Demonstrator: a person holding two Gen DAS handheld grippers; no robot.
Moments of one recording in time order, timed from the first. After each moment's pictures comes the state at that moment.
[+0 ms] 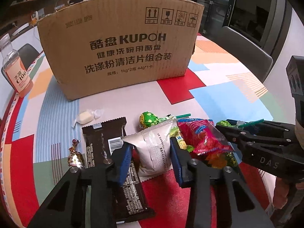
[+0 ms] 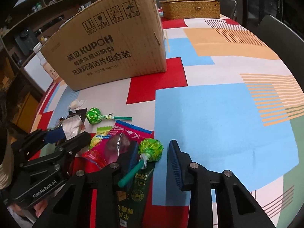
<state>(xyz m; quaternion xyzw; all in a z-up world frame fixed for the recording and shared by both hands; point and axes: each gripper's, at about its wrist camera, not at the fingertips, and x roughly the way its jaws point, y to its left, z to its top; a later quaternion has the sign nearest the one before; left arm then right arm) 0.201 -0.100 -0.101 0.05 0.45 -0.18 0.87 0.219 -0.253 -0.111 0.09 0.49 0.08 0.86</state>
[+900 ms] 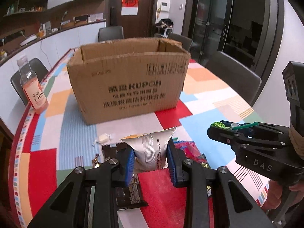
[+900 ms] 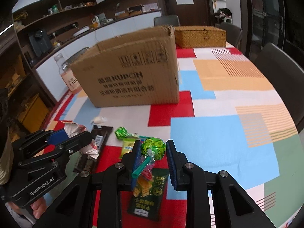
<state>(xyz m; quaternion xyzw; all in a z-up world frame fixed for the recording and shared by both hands) 0.168 -0.080 -0.028 0.03 0.37 -0.18 0.91 0.196 -0.236 -0.042 0.06 0.42 0.09 0.90</state>
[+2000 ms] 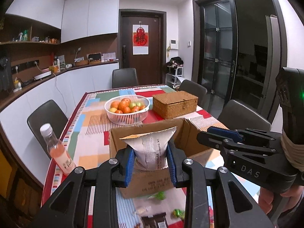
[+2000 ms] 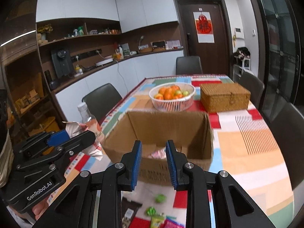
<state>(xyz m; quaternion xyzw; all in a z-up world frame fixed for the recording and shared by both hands) 0.243 -0.044 0.098 0.03 0.24 -0.14 0.96 0.283 -0.192 0.075 0.04 0.28 0.15 0.95</state>
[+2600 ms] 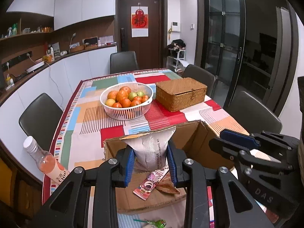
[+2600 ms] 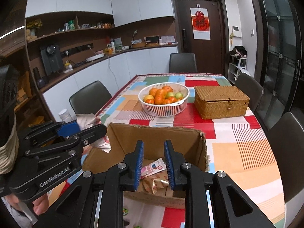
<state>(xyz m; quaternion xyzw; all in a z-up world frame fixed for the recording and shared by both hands) 0.347 -0.061 0.084 0.04 0.32 -0.14 0.94 0.349 -0.191 0.076 0.02 0.32 0.12 0.94</state>
